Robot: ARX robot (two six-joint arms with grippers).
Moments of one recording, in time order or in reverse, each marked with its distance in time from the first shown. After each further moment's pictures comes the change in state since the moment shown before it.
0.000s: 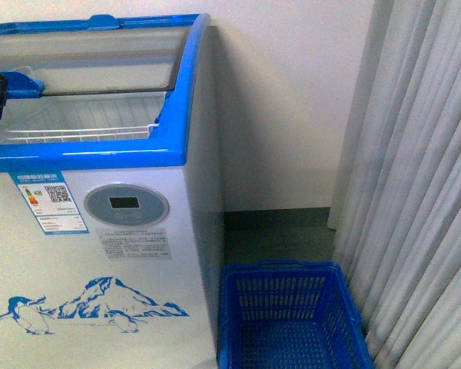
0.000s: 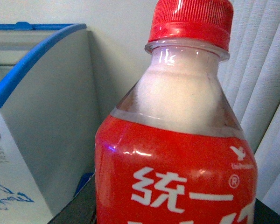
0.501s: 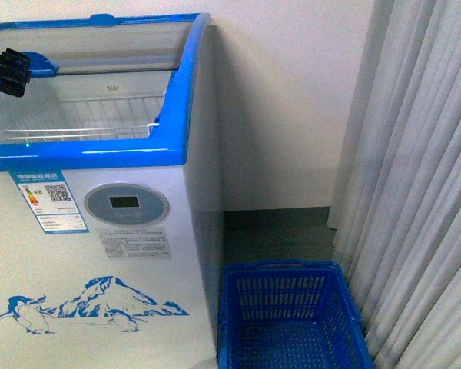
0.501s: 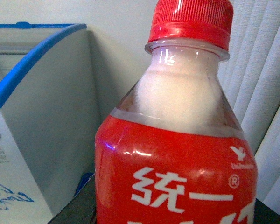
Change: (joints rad) left arm -0.036 0.184 0.346 -0.132 -0.064 0.004; right arm 0.000 0.000 0.000 0.000 0.000 0.000
